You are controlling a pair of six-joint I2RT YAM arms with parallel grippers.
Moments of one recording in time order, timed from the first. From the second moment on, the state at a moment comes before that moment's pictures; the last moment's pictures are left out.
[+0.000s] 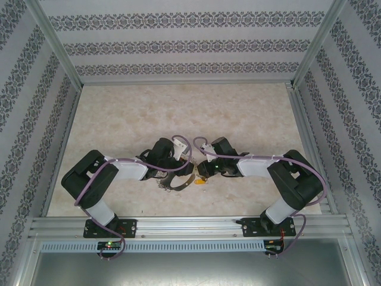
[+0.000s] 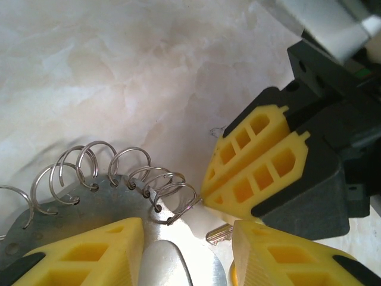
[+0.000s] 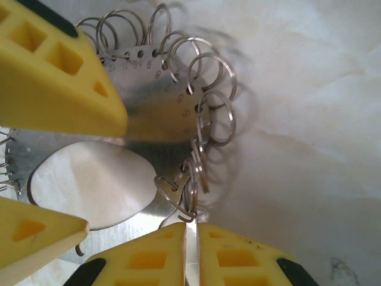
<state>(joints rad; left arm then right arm) -0.65 1.66 0.65 0.30 0.44 -0.30 0.60 1.60 0.63 0.02 -0.44 0.28</state>
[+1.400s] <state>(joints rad) -0.64 1.76 0.71 0.32 0.48 -0.30 0.50 1.62 0.61 0.08 -0.47 0.31</state>
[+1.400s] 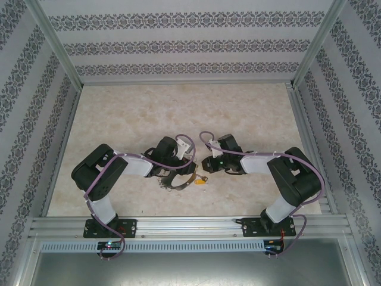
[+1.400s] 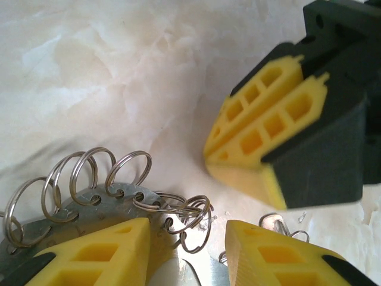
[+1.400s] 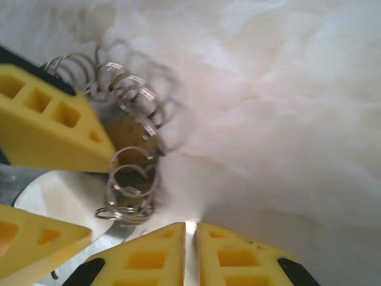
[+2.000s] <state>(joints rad) -0.62 1.72 0.70 0.33 0.49 -0.30 0.47 1.58 0.59 0.16 -0.57 0.38</state>
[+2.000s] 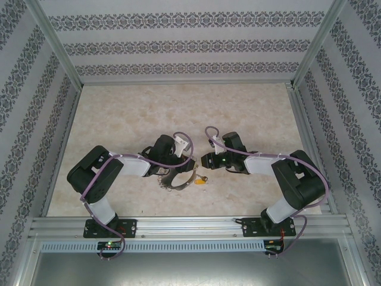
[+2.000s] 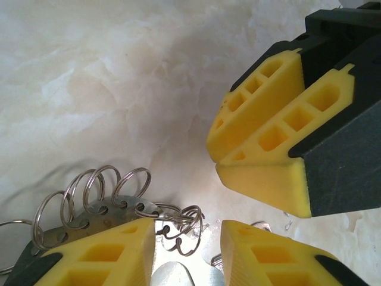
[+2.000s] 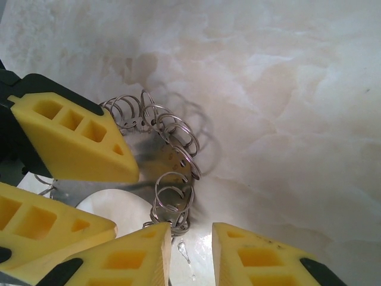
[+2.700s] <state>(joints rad) -0.63 1.72 0.74 0.22 0.49 -0.24 0.47 1.61 0.59 0.18 -0.57 0.44</state>
